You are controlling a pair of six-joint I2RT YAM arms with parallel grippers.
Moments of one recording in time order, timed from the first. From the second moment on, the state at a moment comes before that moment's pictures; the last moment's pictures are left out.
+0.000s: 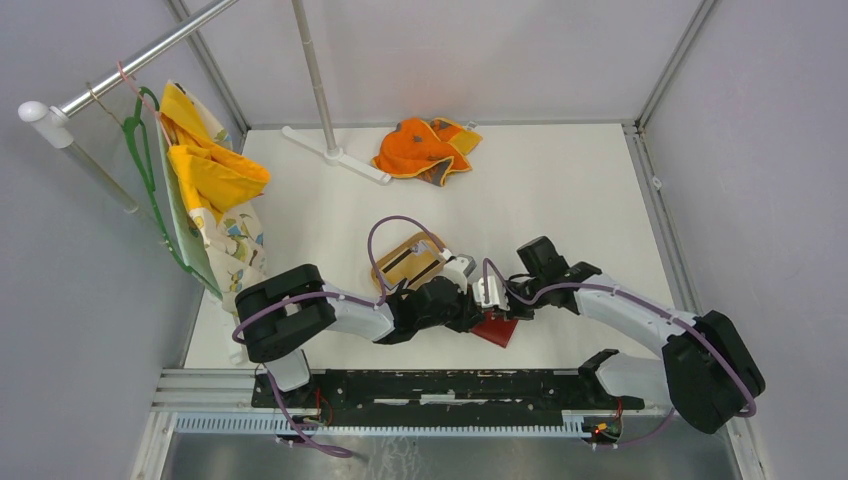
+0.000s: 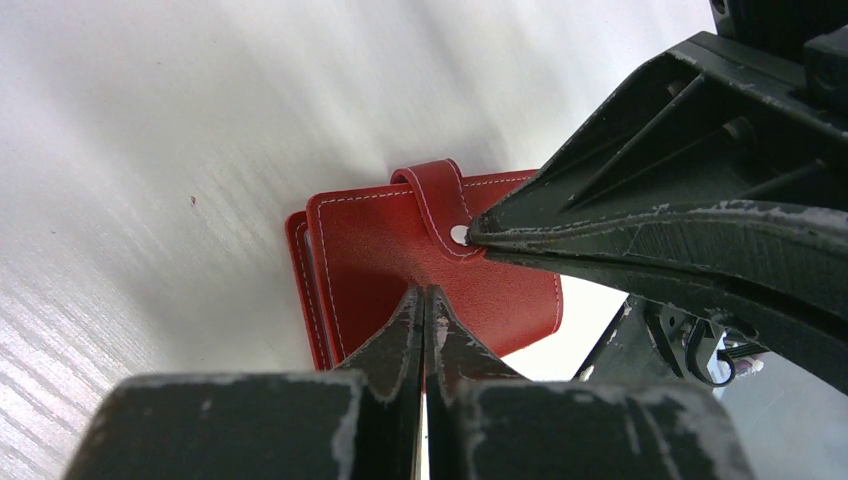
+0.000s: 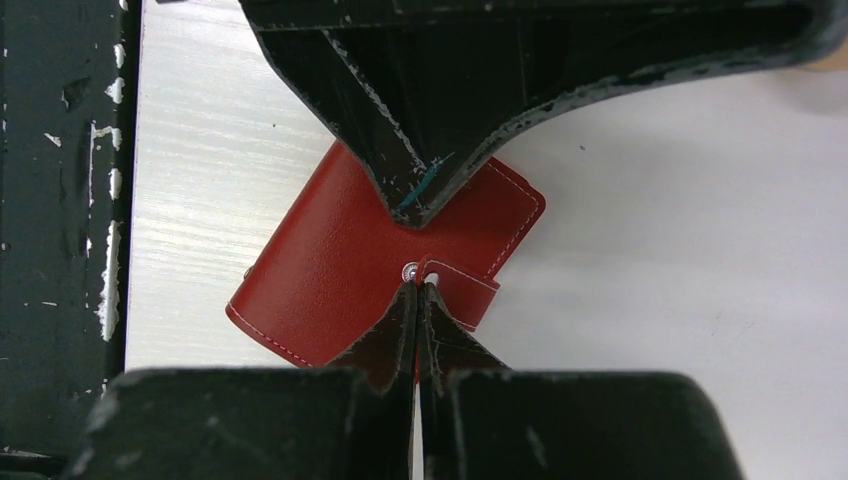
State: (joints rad) left arm -1.14 1.71 0.63 0.54 -0.04 -0.72; right arm 0.56 1.21 0.56 -0.47 -0.63 -1.03
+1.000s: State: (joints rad) left arm -1.14 1.71 0.63 0.55 -0.02 -0.73; right arm 0.63 1.18 0.54 -0.47 -0.56 -1.09
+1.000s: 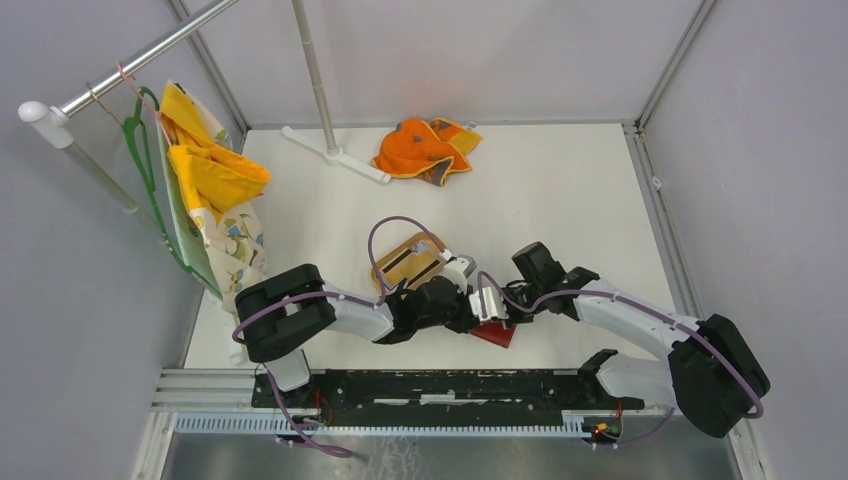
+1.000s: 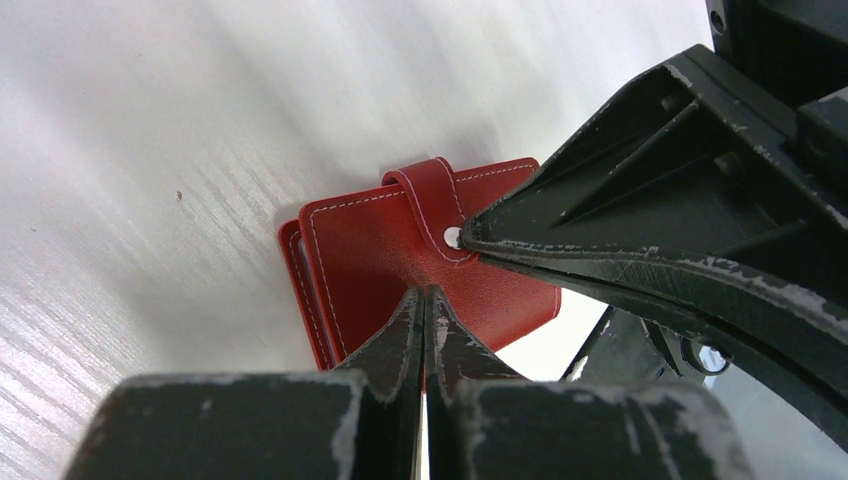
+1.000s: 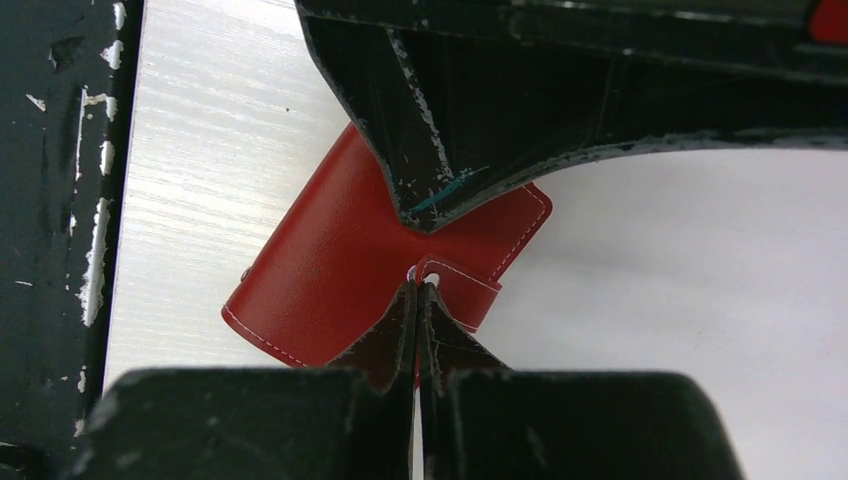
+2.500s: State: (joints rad) left arm -1.14 1.71 0.62 0.55 0.00 -0.73; right arm 0.74 1.15 0.53 -0.49 -0.44 -1.21
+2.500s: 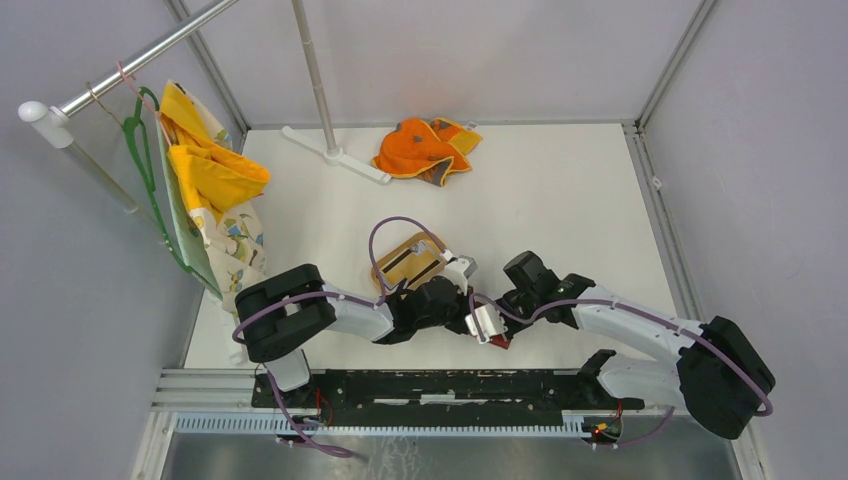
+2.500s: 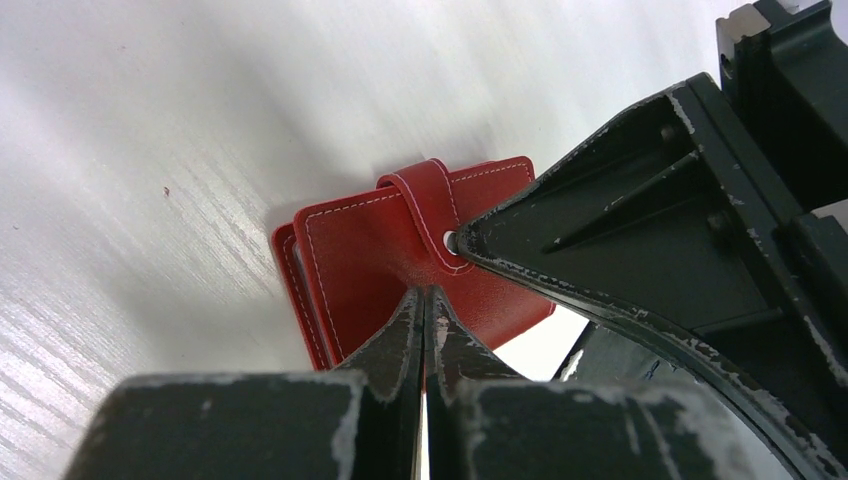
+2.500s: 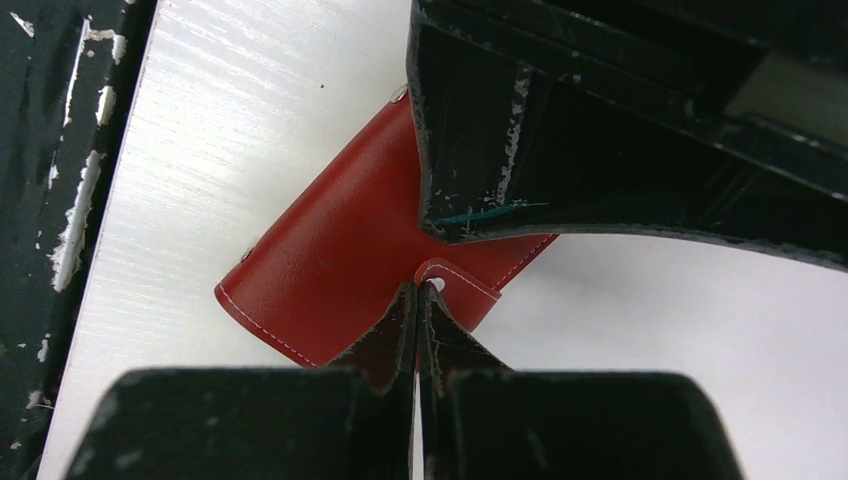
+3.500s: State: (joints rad) left arm -1.12 1.67 0.58 0.56 -0.01 -0.78; right arm 0.84 1.19 0.55 -0.48 -0.33 -1.21
